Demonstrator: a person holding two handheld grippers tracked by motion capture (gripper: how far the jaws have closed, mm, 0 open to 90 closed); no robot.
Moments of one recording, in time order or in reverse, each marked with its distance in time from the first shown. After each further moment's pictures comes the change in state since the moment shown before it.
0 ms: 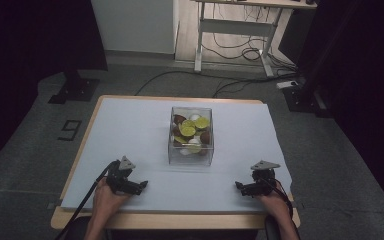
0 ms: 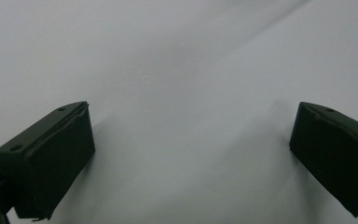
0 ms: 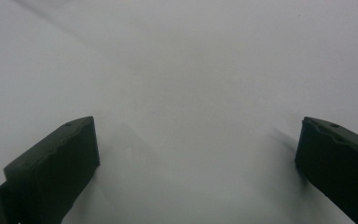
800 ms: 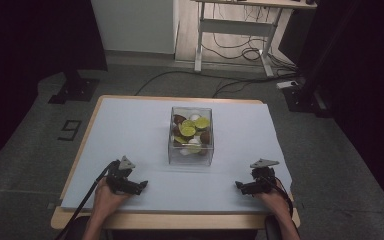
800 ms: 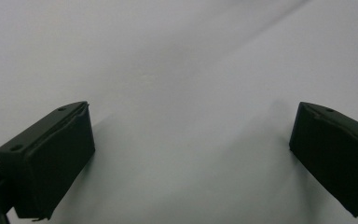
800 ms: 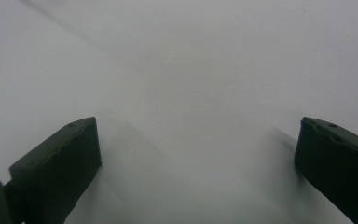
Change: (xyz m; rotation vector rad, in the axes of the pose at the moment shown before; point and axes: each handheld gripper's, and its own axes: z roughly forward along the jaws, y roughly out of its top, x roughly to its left) left arm 0.000 0.000 0.000 0.001 -0.003 -0.004; right arm -0.002 0.007 -0.001 0.043 0.018 0.003
